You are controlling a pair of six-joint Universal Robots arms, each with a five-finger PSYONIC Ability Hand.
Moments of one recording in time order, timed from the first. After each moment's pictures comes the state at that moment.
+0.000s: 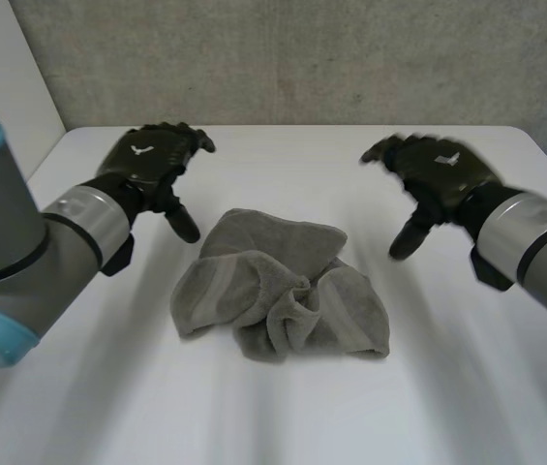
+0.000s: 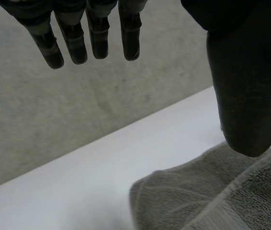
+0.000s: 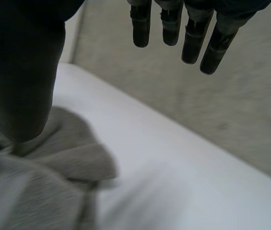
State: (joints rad) left arm 4.29 -1.86 -1.44 3.17 -1.42 3.20; right arm 1.91 -1.39 1.50 0.11 1.26 2.97; left_hand 0.27 0.26 0.23 0.23 0.06; right_hand 0.24 0.25 0.22 0.25 0.06
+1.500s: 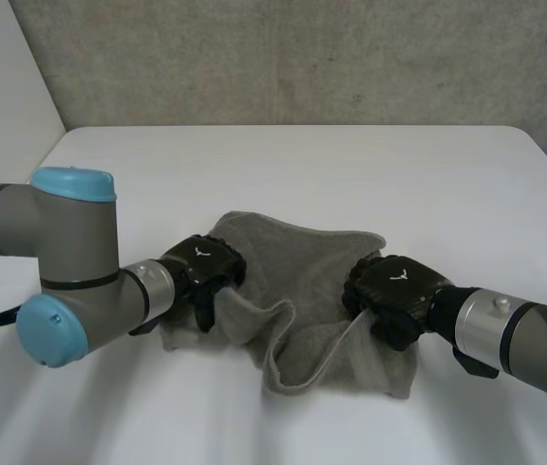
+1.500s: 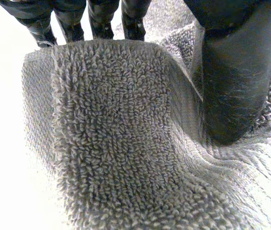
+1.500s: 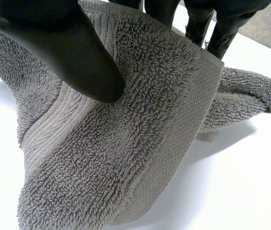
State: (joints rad) left arm 4.28 -2.25 -1.30 2.95 -1.27 3.55; right arm 1.85 -1.24 1.67 0.22 1.01 2.66; left_hand 0.47 0.45 0.23 0.23 0.25; right_hand 1.30 1.28 0.22 0.25 1.14
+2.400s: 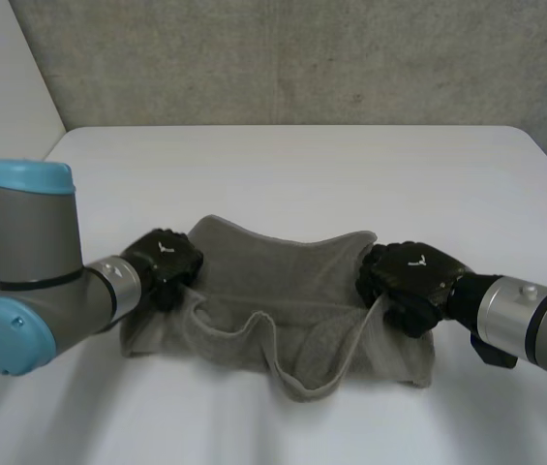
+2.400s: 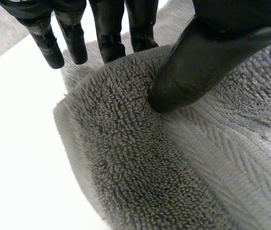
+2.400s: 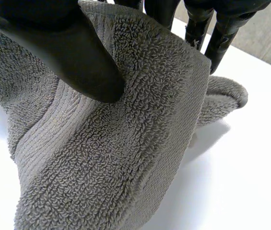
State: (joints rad) left arm 4.35 -2.12 -1.41 2.95 -1.35 3.65; right arm 1.79 -1.29 1.67 0.24 0.96 2.66; left_hand 1.28 1.27 0.23 0.23 1.14; right_hand 1.30 1.28 0.22 0.25 1.14
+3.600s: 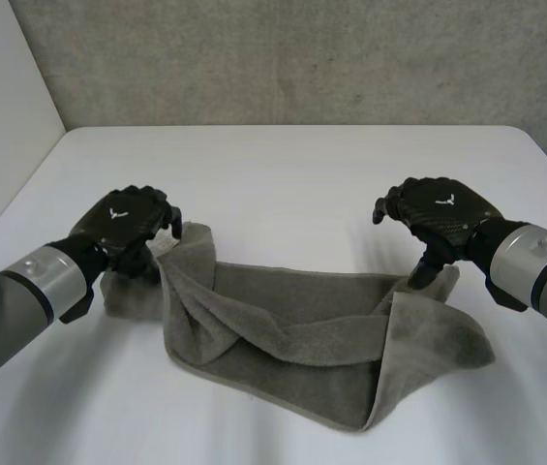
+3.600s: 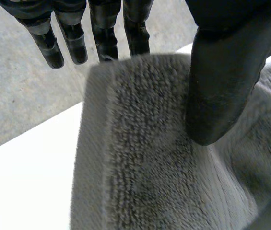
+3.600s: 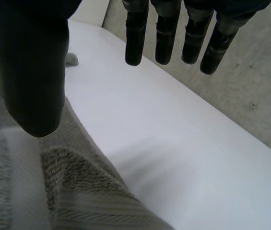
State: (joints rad) left arm 4.54 -1.83 -1.76 3.29 -1.08 3.42; right arm 1.78 -1.32 1.59 0.10 1.07 2.73; left_hand 0.64 0.64 0.23 0.23 0.44; right_hand 0.45 0.46 0.22 0.25 0.24
